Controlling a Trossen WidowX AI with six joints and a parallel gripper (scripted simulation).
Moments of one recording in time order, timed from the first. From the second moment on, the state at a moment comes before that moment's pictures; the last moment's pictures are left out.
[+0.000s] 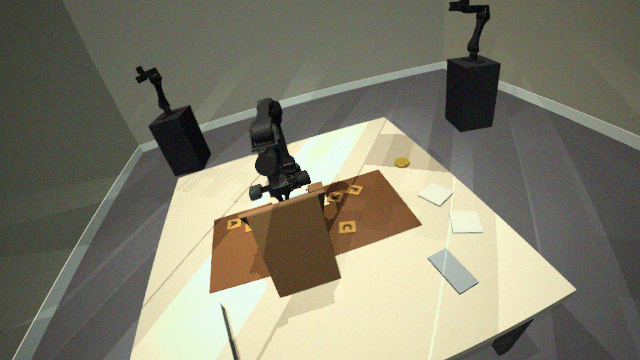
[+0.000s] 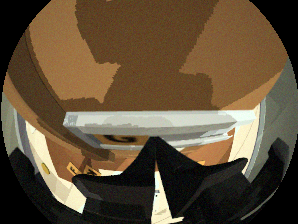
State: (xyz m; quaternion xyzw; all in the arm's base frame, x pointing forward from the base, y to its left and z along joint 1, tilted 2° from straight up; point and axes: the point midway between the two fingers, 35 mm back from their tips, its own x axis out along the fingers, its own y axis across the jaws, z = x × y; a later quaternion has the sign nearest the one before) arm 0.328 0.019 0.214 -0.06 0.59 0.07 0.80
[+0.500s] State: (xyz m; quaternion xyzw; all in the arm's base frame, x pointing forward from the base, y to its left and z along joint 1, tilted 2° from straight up) arm 0.318 0.017 0.220 -0.06 0.59 0.07 0.80
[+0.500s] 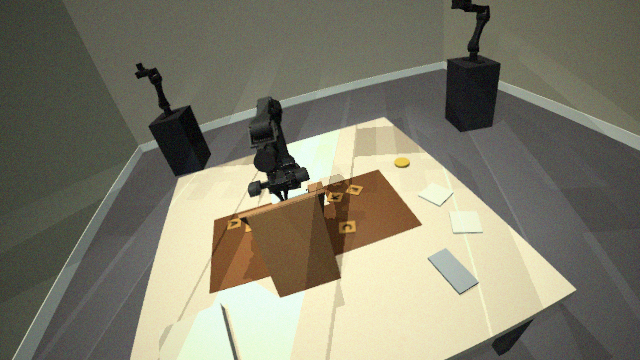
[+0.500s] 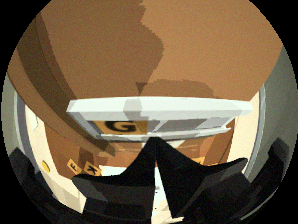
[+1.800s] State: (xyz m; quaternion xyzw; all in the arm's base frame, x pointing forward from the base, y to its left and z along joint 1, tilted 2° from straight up) arm 0.256 -0.029 0.261 -0.25 0.47 0.25 0.81
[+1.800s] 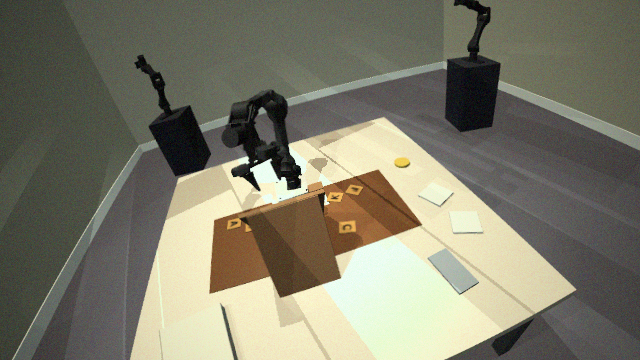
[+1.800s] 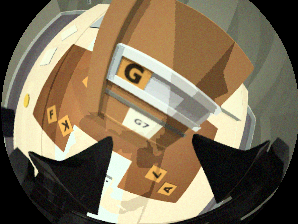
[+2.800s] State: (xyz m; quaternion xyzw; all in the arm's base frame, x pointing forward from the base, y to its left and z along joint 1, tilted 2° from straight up) arm 0.171 -0.029 0.302 -0.67 0.16 0.30 0.65
